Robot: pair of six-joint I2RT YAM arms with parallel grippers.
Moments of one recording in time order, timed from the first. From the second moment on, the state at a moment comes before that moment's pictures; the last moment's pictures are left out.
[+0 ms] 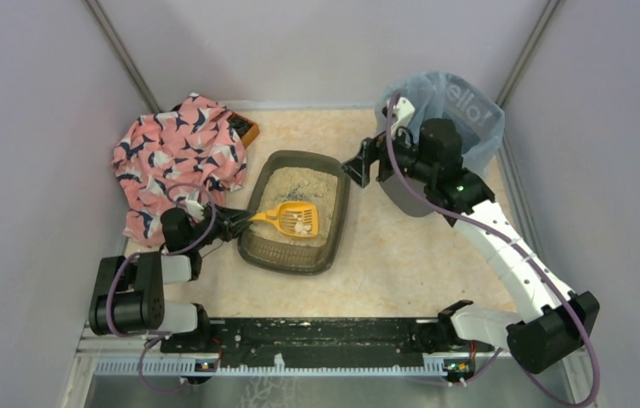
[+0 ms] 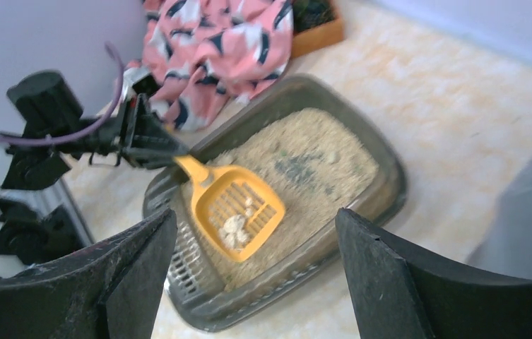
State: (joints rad) left arm 0.11 1.36 0.20 0.88 0.79 -1.31; right arm 0.46 1.16 1.14 -0.24 -0.47 0.17
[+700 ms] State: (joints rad) left arm 0.11 1.46 0.24 1.04 0.90 -1.35; right arm 0.46 1.39 1.47 -0.55 0.12 -0.09
